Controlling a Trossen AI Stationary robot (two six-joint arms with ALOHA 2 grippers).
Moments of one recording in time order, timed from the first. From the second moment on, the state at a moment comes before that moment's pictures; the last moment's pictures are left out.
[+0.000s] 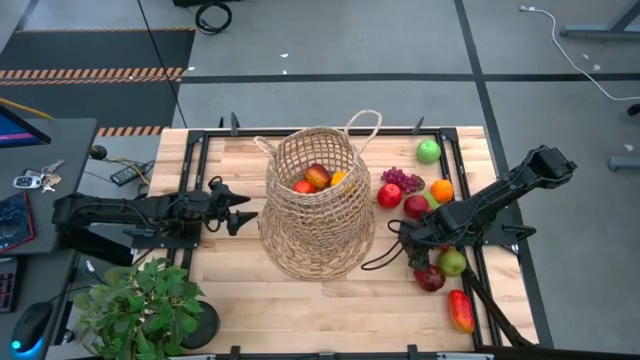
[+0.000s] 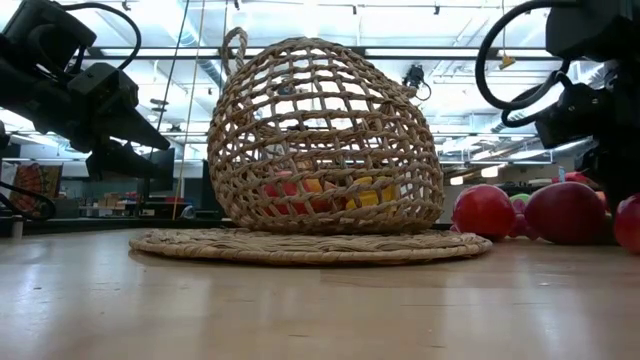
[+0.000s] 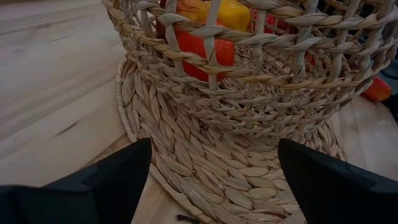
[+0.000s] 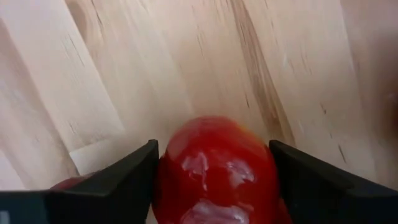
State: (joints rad) left arm 0.04 0.35 0.07 -0.12 -0.26 -0.56; right arm 0.39 1.22 0.54 -0.75 0.00 0.78
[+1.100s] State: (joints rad) left arm 0.03 0.35 0.07 -0.12 -0.26 -0.56; right arm 0.14 1.23 0.99 -0.31 -0.04 0.69
